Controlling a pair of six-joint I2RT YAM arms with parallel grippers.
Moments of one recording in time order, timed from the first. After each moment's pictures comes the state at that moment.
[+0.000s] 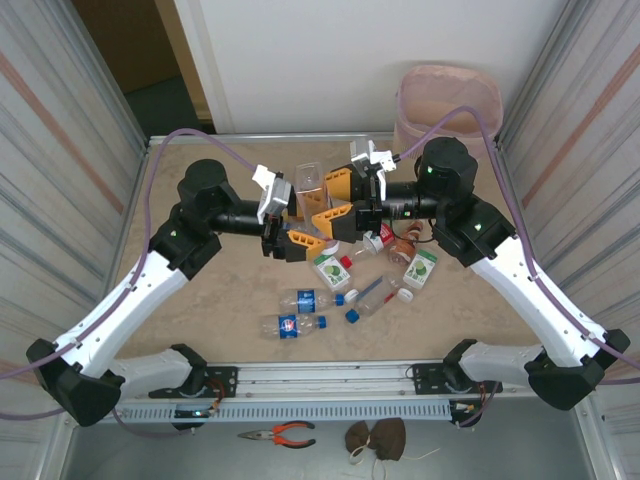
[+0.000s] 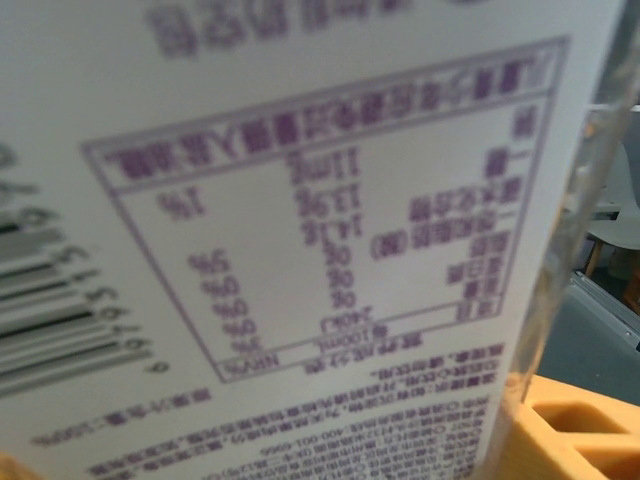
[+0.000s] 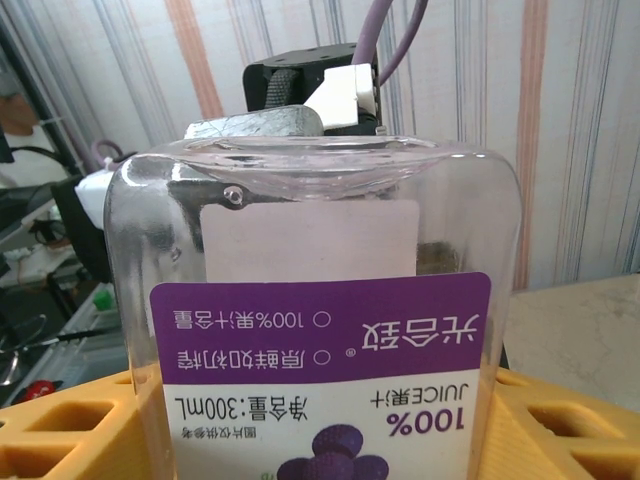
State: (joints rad) left arm -0.63 1.14 1.21 -0.10 1.05 0.05; right arm 0.70 1.19 1.45 -0.30 -0.84 0.14
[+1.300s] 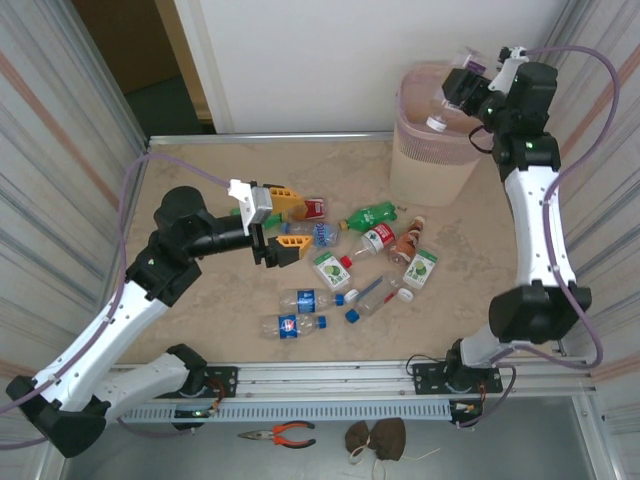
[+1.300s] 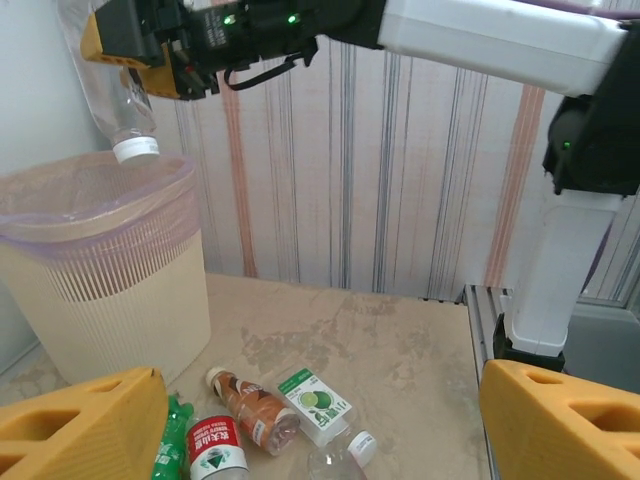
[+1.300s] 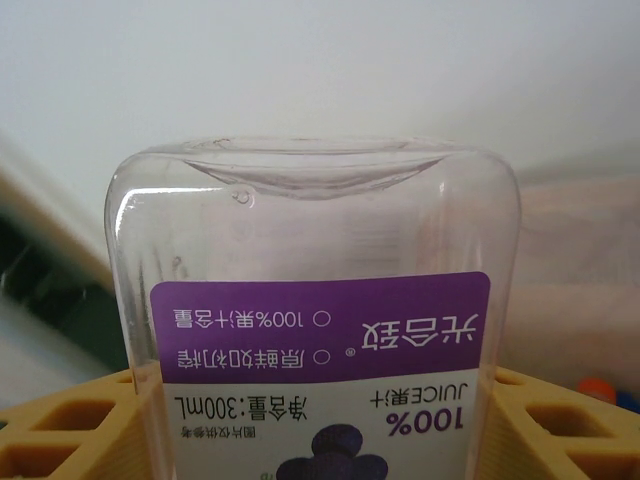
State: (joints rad) left arm -0.62 0.95 1.05 -0.14 0.70 0.07; right arm -0.06 1.57 1.79 -0.39 -0.30 0.50
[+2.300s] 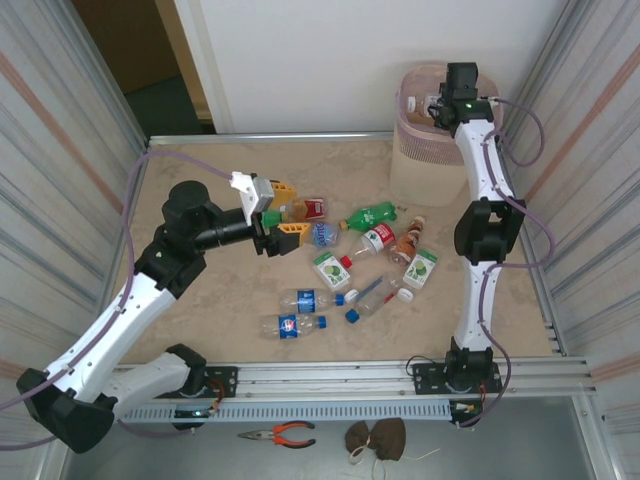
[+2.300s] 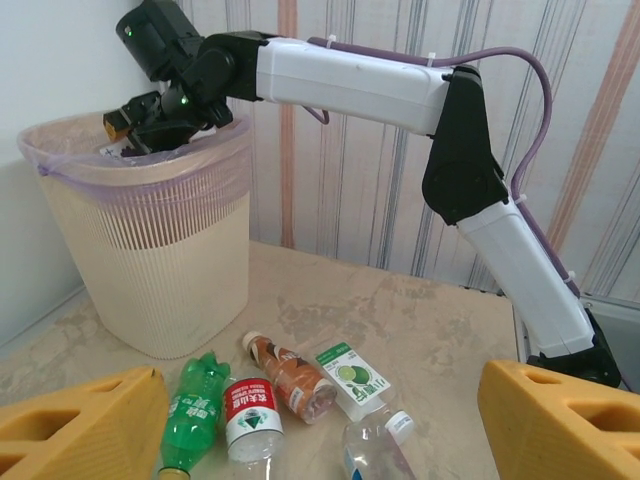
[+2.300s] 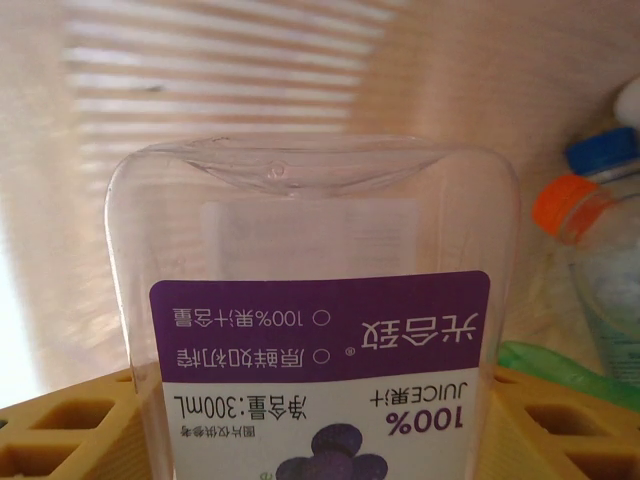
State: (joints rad) left arm -0.54 0.99 1.02 -0.11 0.68 0.05; right arm 0.03 2.29 2.41 -0.73 0.21 1.62
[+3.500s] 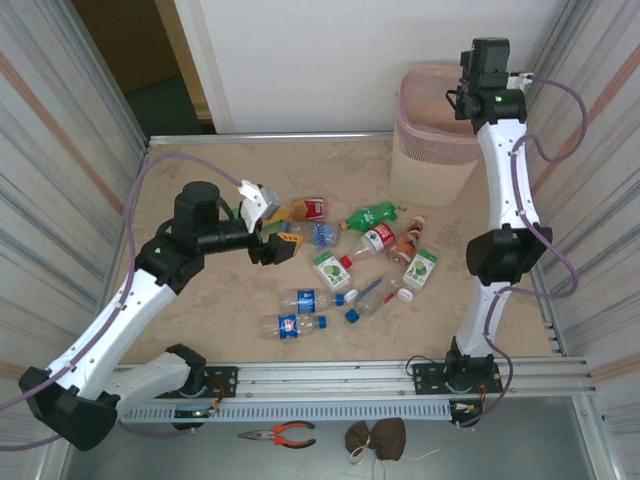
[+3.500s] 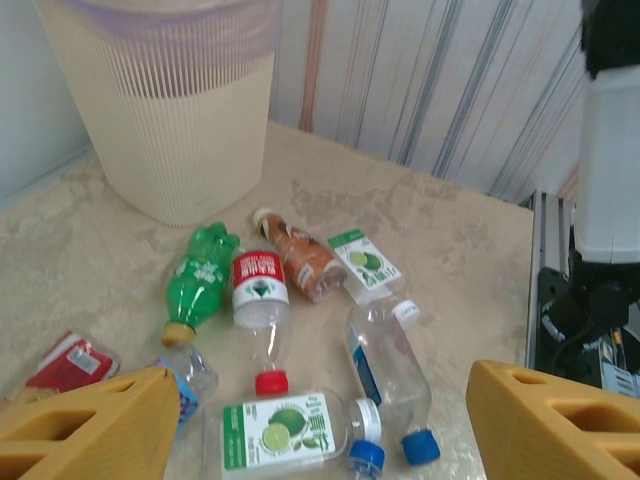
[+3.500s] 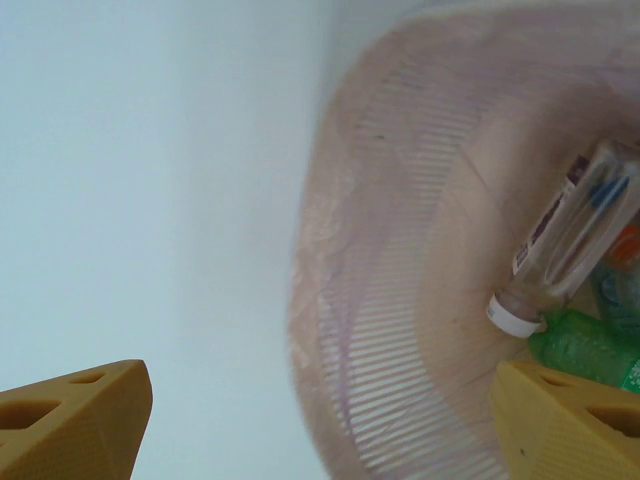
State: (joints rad) left arm -0.52 1.01 1.04 -0.44 0.63 0.15; right arm 0.04 1.99 2.38 -0.84 0.26 1.50
